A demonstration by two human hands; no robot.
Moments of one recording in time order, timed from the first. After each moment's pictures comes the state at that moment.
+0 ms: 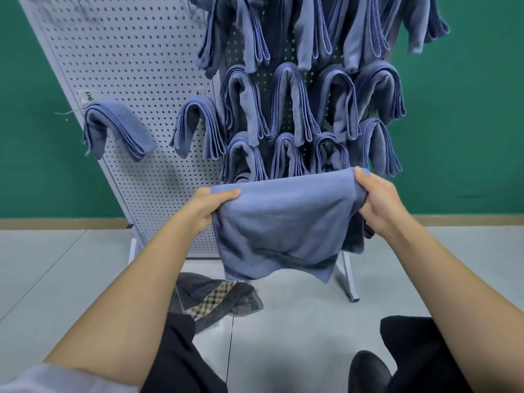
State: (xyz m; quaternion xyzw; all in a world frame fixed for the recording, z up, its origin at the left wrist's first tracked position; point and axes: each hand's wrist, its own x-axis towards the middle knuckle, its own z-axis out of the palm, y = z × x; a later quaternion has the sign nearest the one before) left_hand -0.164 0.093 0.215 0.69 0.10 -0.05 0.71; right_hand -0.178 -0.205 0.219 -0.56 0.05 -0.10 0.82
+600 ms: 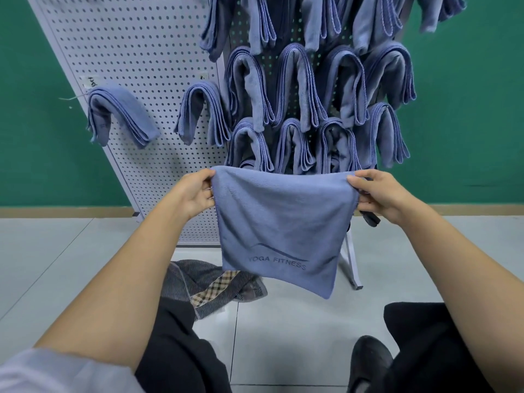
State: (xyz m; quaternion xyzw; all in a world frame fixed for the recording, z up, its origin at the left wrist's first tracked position) left_hand -0.161 0.124 0.213 0.61 0.14 -0.06 0.78; right_hand -0.177 -0.216 0.209 -0.74 0.09 0.02 0.66
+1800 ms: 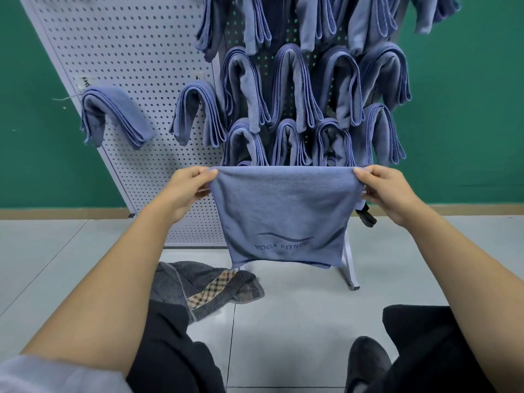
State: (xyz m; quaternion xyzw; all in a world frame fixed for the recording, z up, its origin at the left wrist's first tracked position) left_hand -0.163 0.131 0.212 0.75 0.03 0.02 0.66; right_hand -0.173 -0.237 0.202 -0.76 0.03 -0.07 0.65
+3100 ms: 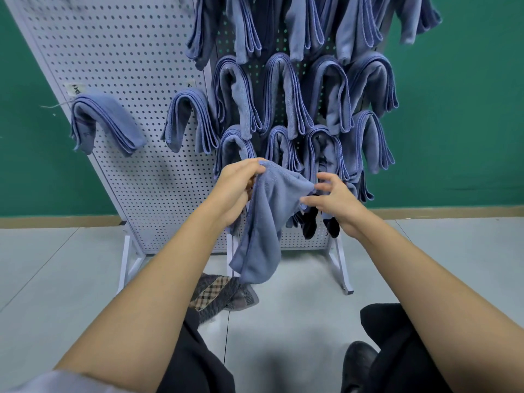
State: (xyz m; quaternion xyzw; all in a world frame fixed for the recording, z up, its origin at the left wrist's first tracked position) left_hand -0.176 0.030 0.233 0.63 -0.07 -0.02 0.78; right_hand -0.182 -0.168 0.203 -0.78 0.04 0.01 0.62
